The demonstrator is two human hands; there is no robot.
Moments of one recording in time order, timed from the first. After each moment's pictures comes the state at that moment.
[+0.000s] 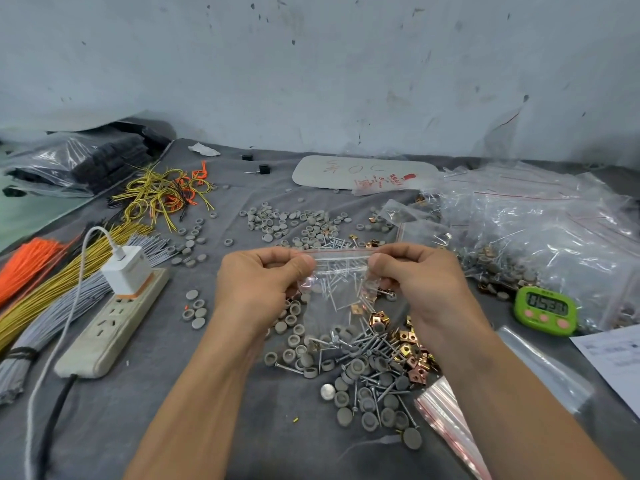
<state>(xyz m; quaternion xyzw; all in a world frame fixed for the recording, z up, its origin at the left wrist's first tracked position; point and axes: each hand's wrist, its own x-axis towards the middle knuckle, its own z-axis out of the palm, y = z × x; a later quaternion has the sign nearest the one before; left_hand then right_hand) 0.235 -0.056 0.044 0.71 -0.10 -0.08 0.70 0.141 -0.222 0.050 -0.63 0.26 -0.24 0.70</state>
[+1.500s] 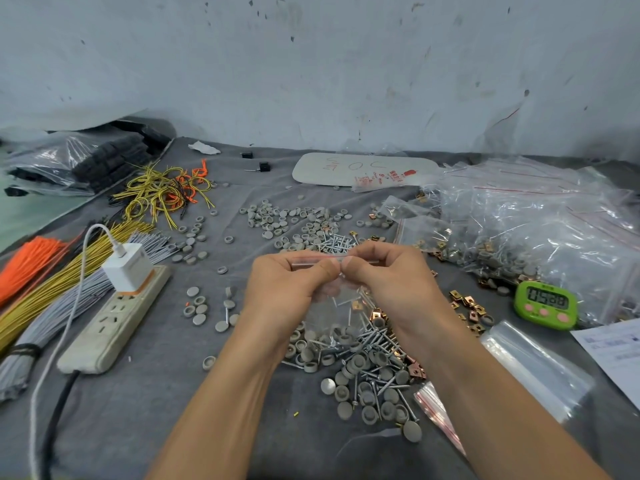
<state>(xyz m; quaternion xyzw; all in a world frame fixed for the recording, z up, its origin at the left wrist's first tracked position) 0.218 -0.073 0.036 0.66 -0.17 -0.15 0.71 0.151 -0.201 0.042 -0.70 0.17 -0.21 0.66</state>
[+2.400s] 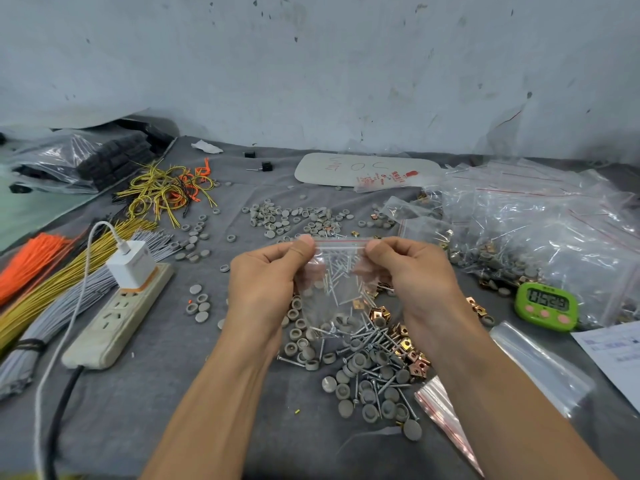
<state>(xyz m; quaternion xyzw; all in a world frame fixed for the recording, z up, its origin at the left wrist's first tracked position) 0.220 -0.066 0.041 0.62 -0.08 -0.10 0.77 0.142 -0.209 0.049 -0.64 0.22 -0.24 0.70</state>
